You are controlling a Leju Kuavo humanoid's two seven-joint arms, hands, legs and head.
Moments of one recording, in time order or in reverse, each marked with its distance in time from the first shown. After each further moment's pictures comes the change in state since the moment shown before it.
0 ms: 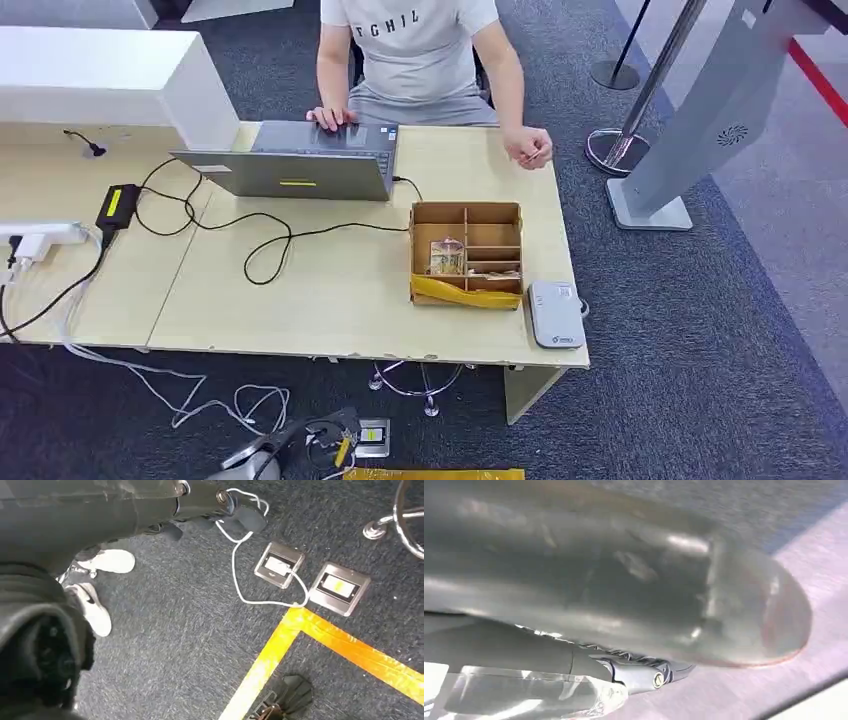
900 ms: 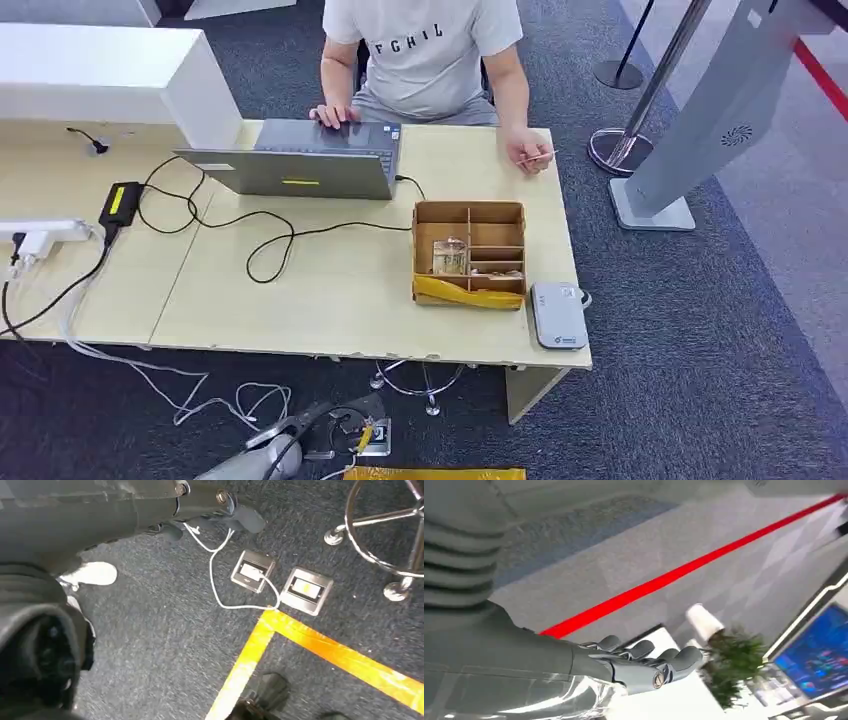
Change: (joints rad) left arm -0.064 -0.066 -0.014 0.017 -0.036 -0.029 0.000; right arm -0.137 -0.281 0.006 -0.770 0.477 0.220 0.459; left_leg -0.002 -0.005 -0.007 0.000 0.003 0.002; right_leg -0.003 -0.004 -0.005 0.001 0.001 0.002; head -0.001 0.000
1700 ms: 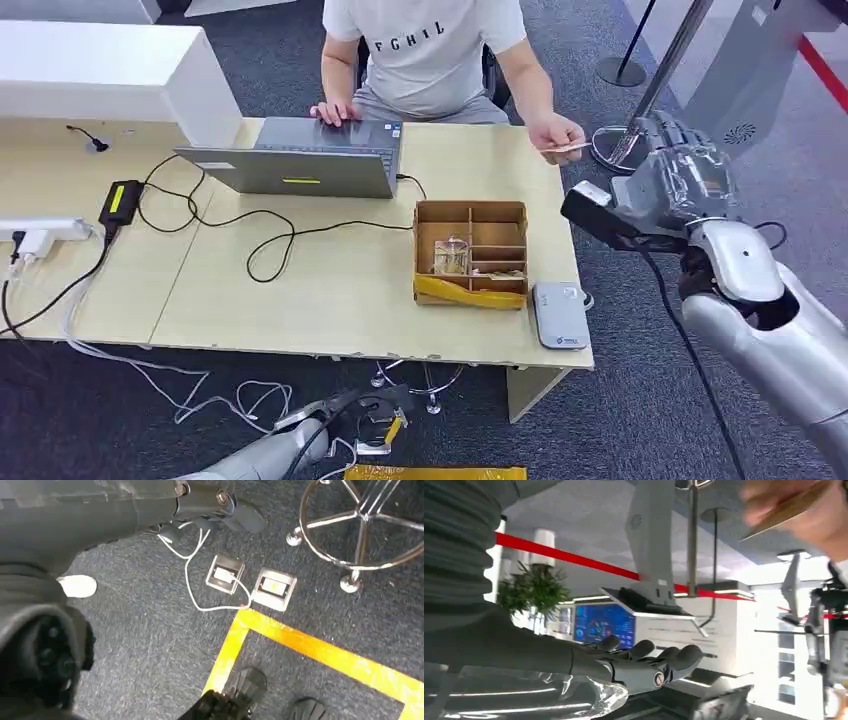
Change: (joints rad) left arm -0.076 -0.092 -0.031 0.041 -0.018 -0.042 -0.004; right arm -0.560 0.323 0.818 0.036 0.575 0.461 -0.074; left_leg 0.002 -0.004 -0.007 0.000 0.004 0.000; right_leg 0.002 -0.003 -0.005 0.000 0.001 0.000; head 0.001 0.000
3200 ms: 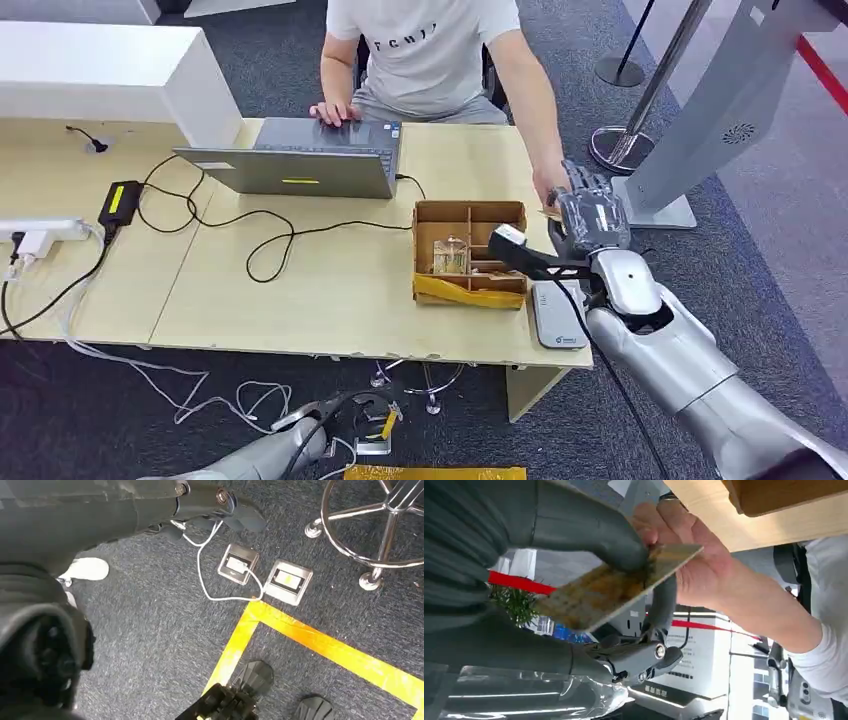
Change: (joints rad) left arm -0.008 0.004 -0.002 0.042 0.071 0.025 0.035; right arm 0.071 0.285 -0.013 0.375 0.147 -0.124 -0.127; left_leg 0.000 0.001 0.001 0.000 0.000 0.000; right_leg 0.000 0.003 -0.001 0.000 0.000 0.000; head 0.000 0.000
